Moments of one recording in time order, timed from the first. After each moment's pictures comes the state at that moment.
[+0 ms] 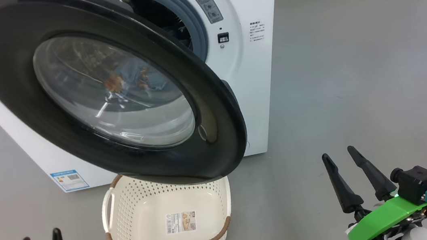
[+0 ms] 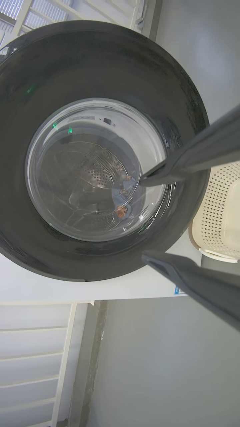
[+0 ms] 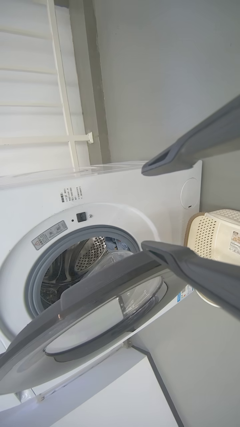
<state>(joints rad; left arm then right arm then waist) 0.11 0.17 0.04 0.07 -0.47 -0.13 -0.25 -0.12 -0.12 0.13 0.25 0.38 0.13 -0.26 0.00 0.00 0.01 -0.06</state>
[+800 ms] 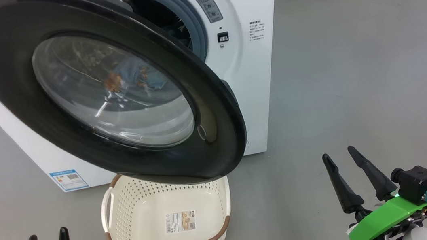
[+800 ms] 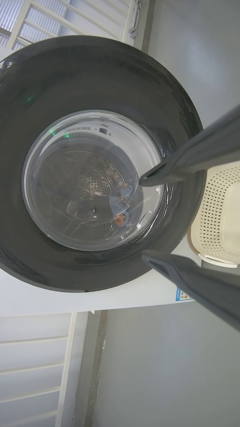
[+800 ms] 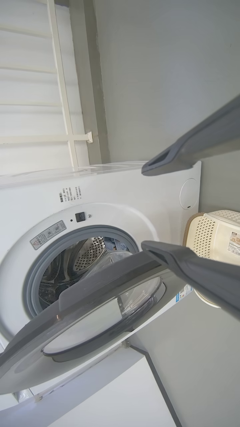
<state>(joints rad) 0.12 0.18 0.00 0.04 -0.46 -0.13 -0.25 -0.12 -0.13 0.14 0.25 0.39 0.13 -0.26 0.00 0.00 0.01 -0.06</state>
